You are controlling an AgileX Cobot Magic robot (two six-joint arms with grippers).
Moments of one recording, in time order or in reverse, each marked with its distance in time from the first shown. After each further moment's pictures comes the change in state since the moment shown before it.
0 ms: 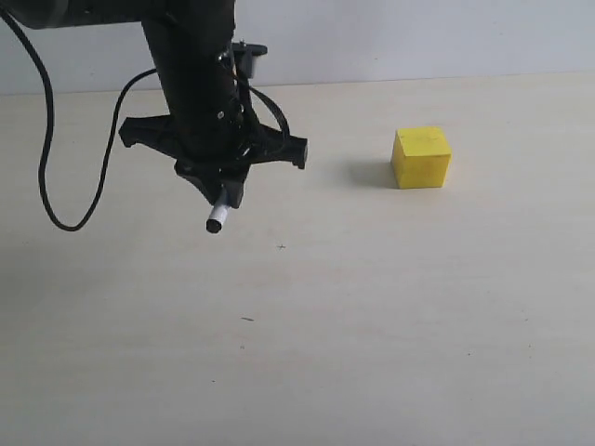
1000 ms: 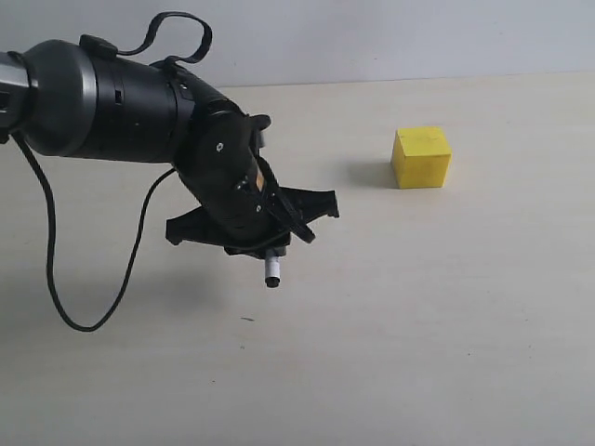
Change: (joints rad) left arm -0.098 -0.020 0.359 0.008 -0.575 -0.377; right arm 0.000 0.000 0.000 0.000 0.000 0.000
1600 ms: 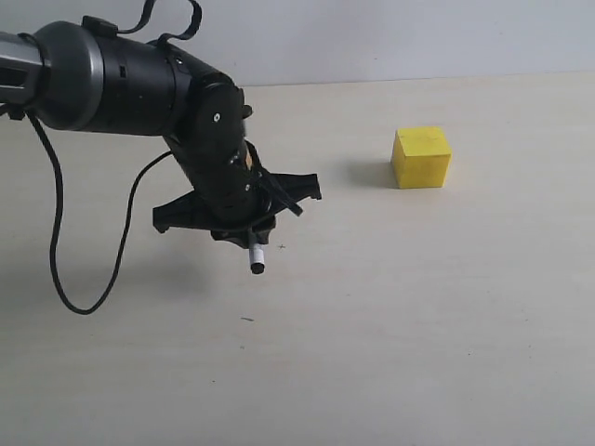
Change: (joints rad) left arm 0.061 0.048 -0.089 -0.009 0.115 -0.004; right arm 0.000 0.000 0.000 0.000 0.000 0.000
